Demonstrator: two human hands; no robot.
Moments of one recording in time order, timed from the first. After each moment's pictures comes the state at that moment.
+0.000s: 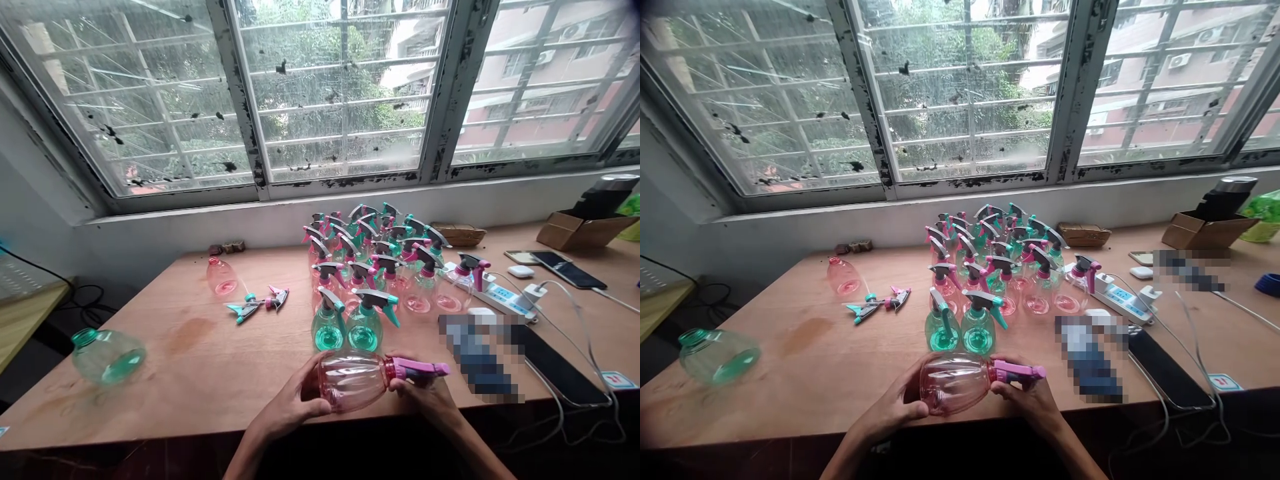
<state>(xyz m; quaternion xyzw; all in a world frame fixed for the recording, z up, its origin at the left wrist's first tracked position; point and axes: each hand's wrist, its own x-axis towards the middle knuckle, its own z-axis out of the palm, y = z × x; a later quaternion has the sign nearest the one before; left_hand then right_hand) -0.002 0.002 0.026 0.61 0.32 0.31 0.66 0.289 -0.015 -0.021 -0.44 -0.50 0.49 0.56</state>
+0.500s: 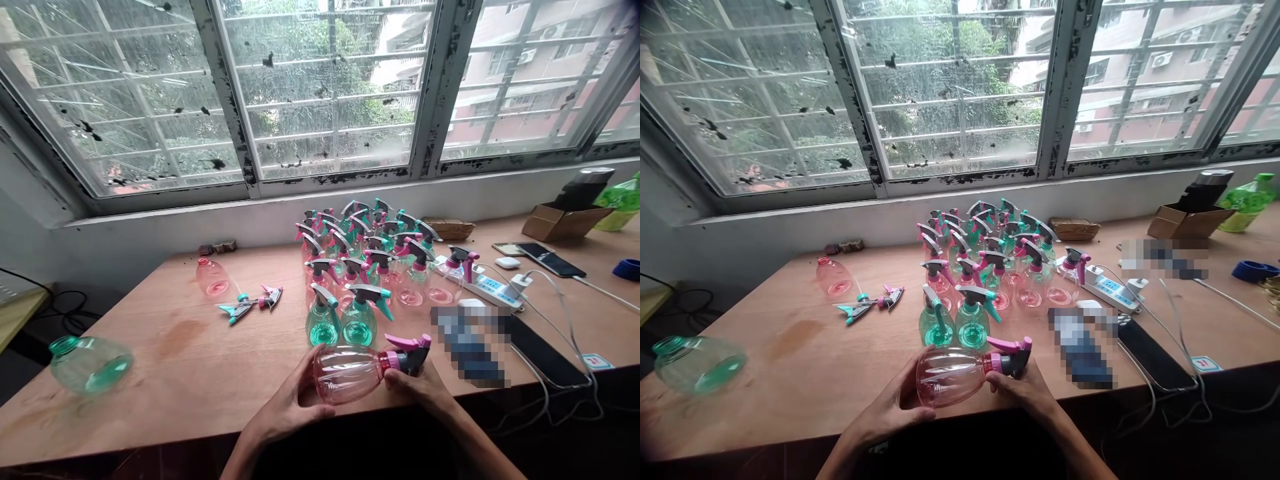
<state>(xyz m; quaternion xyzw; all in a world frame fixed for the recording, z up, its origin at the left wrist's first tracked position) -0.002 -0.002 0.021 0.63 0.32 0.31 0.64 0.291 -0.009 -0.018 -0.41 -0.50 0.55 0.52</state>
